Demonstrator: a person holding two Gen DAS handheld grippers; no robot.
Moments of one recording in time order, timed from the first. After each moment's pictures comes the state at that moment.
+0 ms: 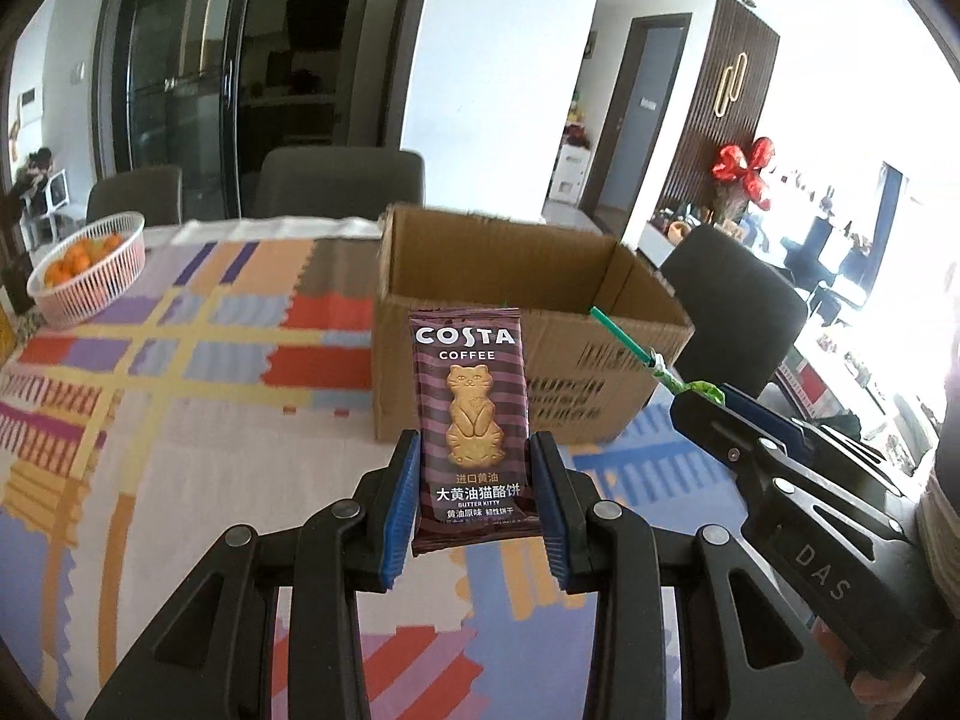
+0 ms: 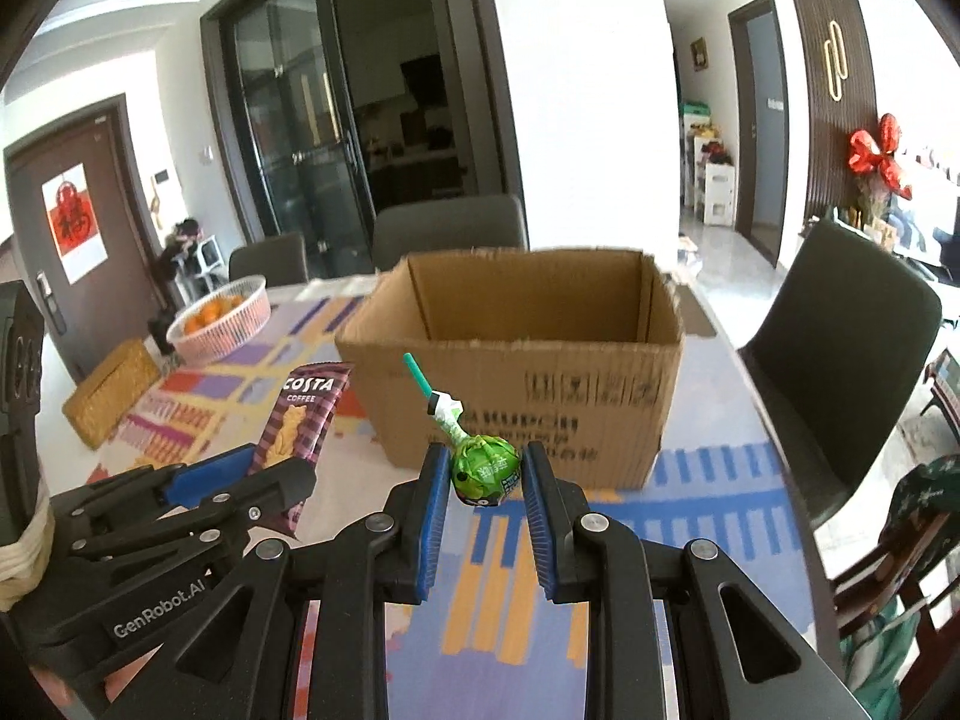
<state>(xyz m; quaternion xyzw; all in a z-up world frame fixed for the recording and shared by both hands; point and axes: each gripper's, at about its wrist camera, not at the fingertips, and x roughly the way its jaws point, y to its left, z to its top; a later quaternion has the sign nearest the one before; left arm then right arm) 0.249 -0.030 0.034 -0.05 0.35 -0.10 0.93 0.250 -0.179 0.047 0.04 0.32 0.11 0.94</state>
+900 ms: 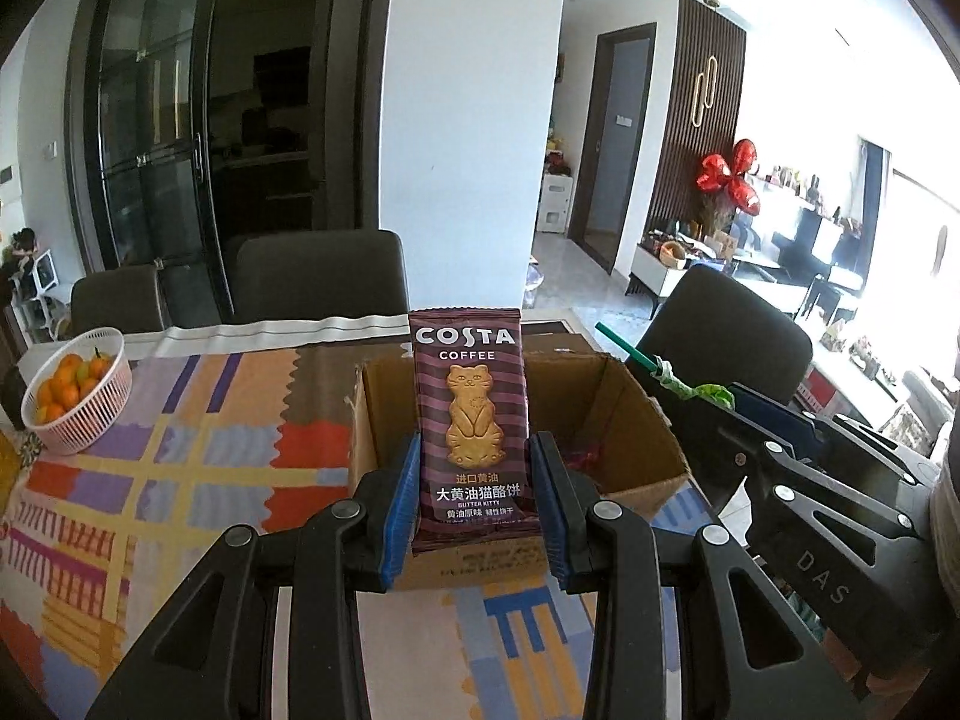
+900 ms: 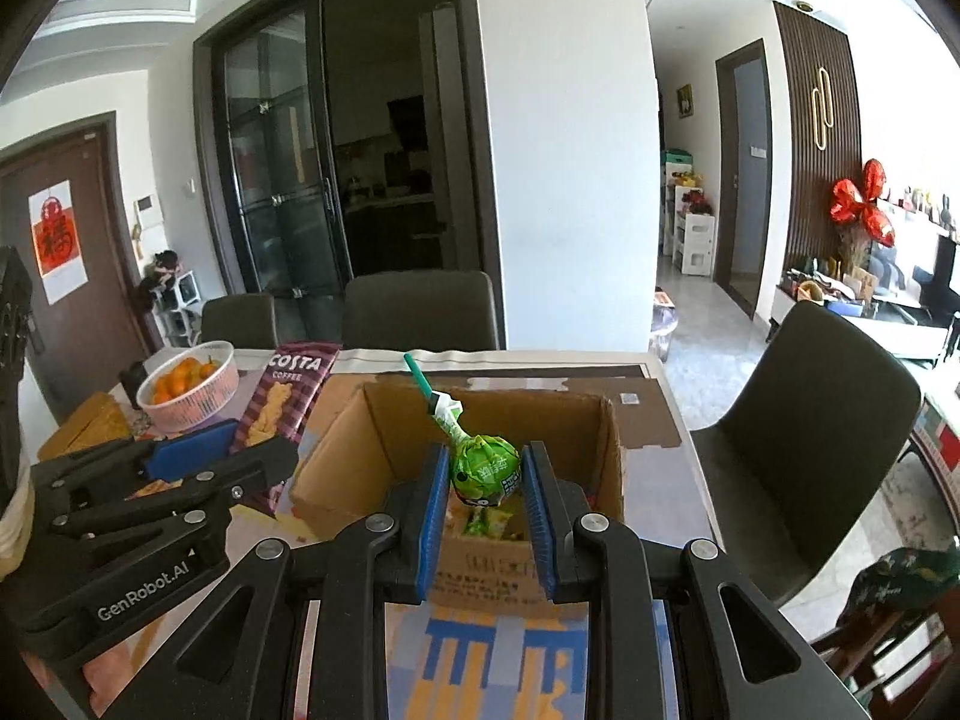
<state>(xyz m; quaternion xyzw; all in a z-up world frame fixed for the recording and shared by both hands) 0.332 -0.044 0.093 -0.01 0.31 -0.11 0.94 0.317 -0.194 0.113 0.02 0.28 0.08 0.96</state>
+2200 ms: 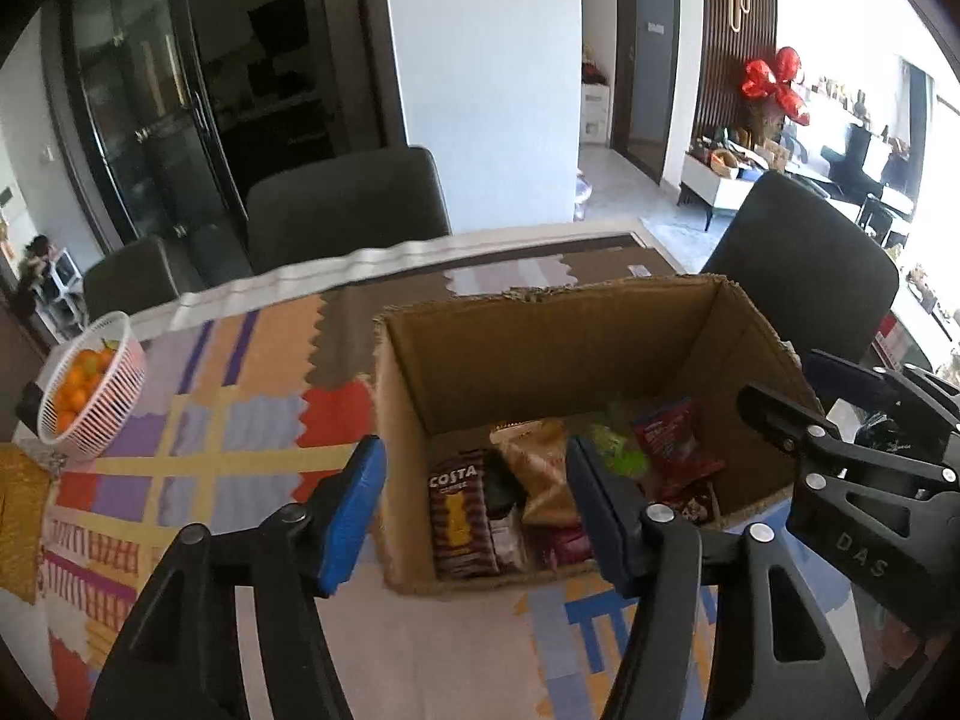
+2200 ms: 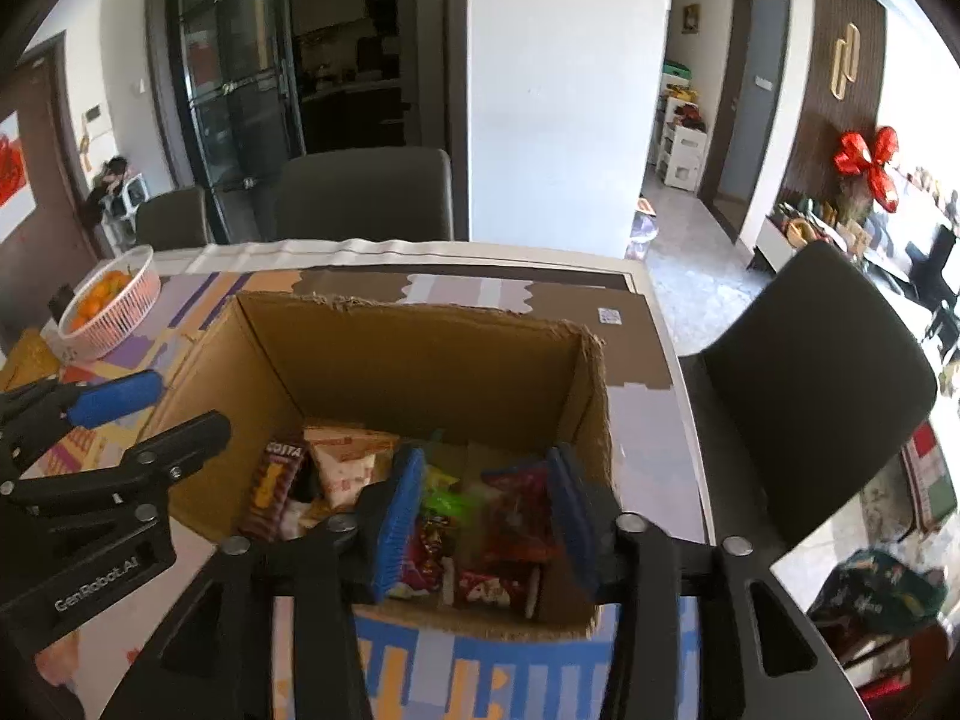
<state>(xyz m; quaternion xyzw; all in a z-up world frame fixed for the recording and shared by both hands) 0.398 -0.058 0.045 0.06 0.40 -0.06 0.91 0.400 -0.212 0.058 -0.02 0.41 0.04 0.91</state>
